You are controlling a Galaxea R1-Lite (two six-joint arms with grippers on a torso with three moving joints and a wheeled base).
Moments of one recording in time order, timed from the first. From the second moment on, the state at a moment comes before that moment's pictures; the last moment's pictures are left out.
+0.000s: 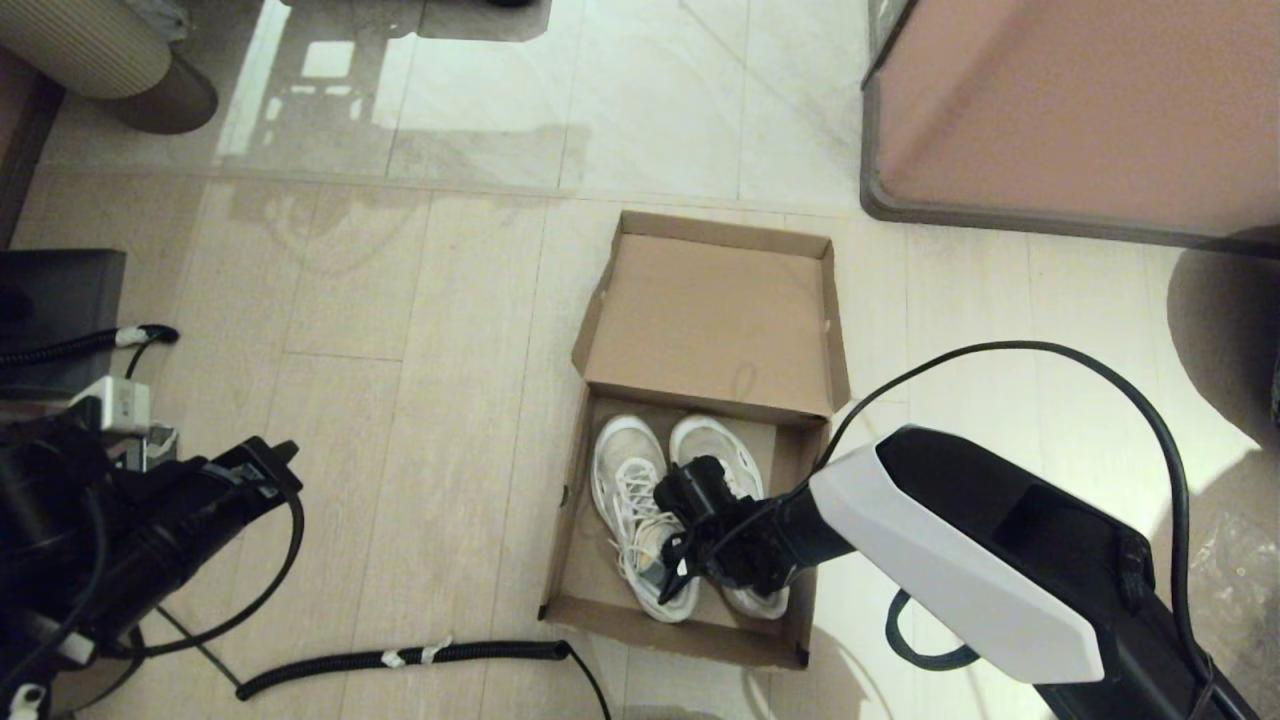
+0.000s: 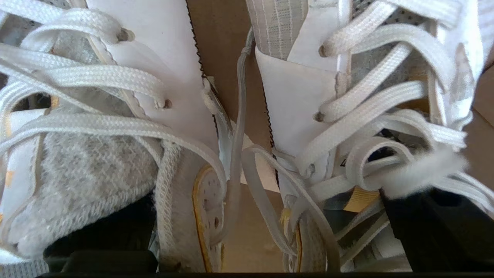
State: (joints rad) left arm 0.03 1.60 -0.34 -1.10 0.04 -0.37; right arm 0.65 2.60 -1.62 -0.08 -0.43 0.35
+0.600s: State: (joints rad) left arm 0.03 1.58 -0.35 -1.10 0.04 -0.37; right arm 0.66 2.52 -1.64 0.07 -0.40 0.35
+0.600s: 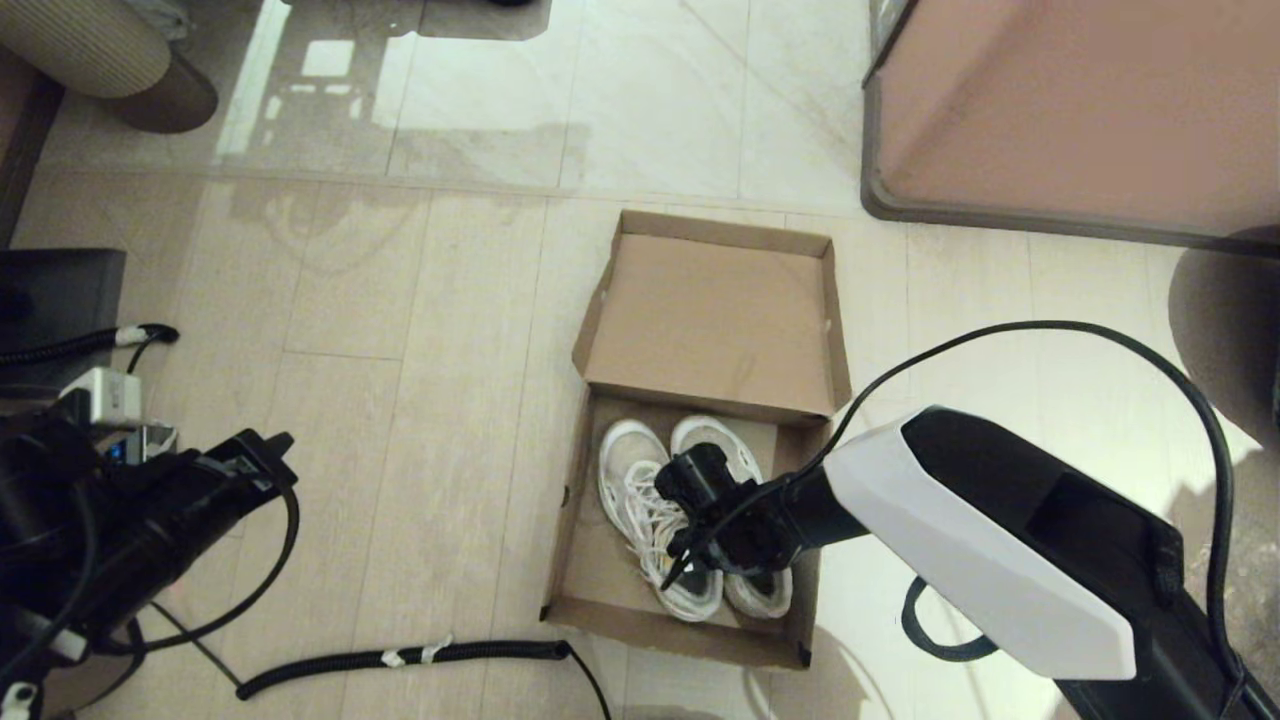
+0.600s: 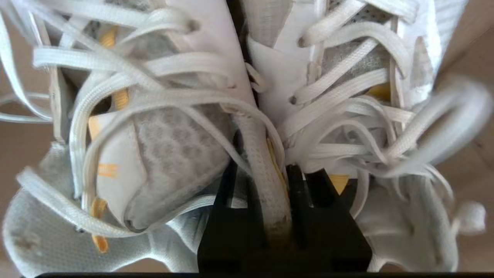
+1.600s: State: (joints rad) left arm 0.03 1.51 -0.30 -1.09 0.04 -0.37; right arm 0.71 2.20 -1.39 0.23 -0.27 0.43
